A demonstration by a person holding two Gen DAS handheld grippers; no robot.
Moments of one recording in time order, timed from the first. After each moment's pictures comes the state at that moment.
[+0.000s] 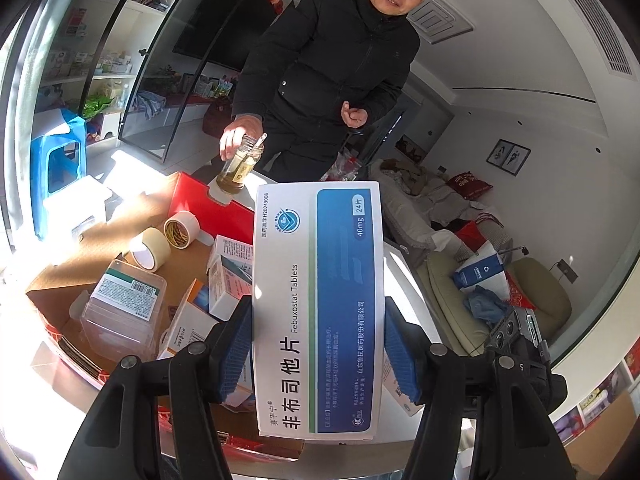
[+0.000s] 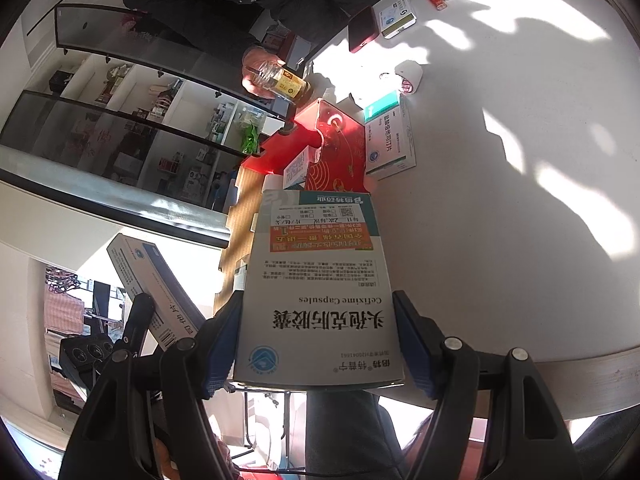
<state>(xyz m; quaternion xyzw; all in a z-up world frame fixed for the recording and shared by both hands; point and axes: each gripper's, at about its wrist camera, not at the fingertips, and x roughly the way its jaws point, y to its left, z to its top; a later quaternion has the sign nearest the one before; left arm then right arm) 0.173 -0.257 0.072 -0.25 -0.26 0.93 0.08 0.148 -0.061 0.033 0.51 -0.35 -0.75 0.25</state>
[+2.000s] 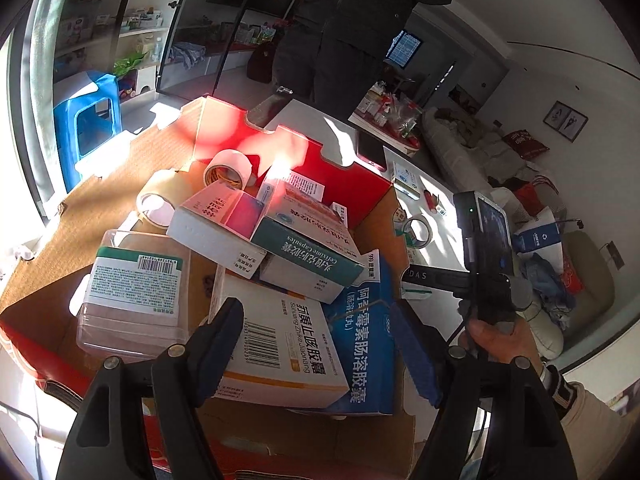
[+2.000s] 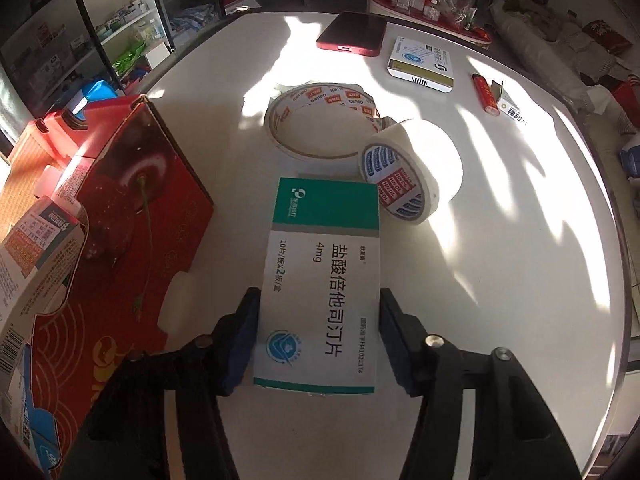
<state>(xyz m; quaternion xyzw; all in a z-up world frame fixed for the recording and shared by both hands) 0.108 -0.277 0.013 -0.38 -0.24 0.89 0.02 -0.016 -0.162 -0.032 0.55 0.06 -0.83 0.06</state>
